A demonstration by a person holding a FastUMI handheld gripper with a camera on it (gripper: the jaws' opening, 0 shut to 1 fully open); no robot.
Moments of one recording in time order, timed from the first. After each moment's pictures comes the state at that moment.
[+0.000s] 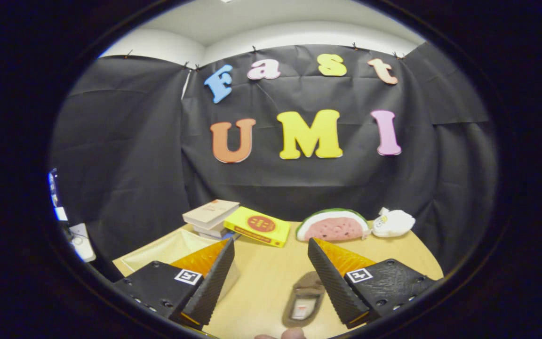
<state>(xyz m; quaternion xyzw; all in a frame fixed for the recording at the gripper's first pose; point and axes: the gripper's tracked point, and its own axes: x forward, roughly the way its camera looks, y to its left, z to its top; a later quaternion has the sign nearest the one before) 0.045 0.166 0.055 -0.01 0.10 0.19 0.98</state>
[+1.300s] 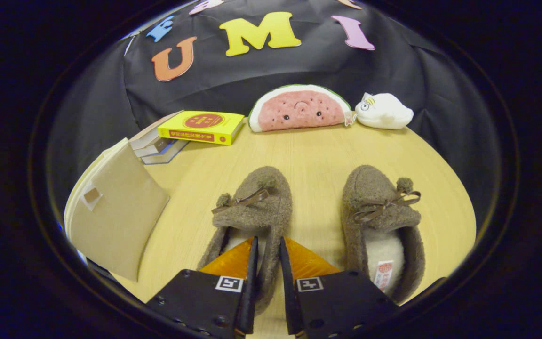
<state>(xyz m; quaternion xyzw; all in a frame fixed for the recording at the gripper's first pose) 0.110 0.096 -0.187 0.01 0.36 0.11 0.93</state>
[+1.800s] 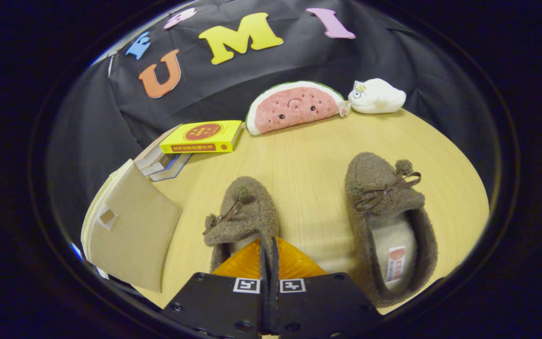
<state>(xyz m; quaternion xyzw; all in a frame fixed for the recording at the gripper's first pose) 0.095 0.113 -0.177 0.10 0.38 0.13 0.91</state>
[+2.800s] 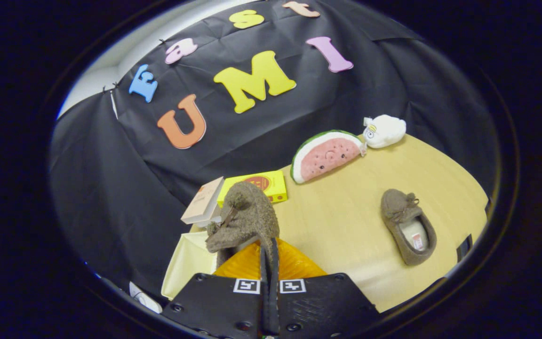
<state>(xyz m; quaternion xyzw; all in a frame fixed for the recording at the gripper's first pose) 0.042 0.223 0.007 0.20 0.28 0.13 0.93</state>
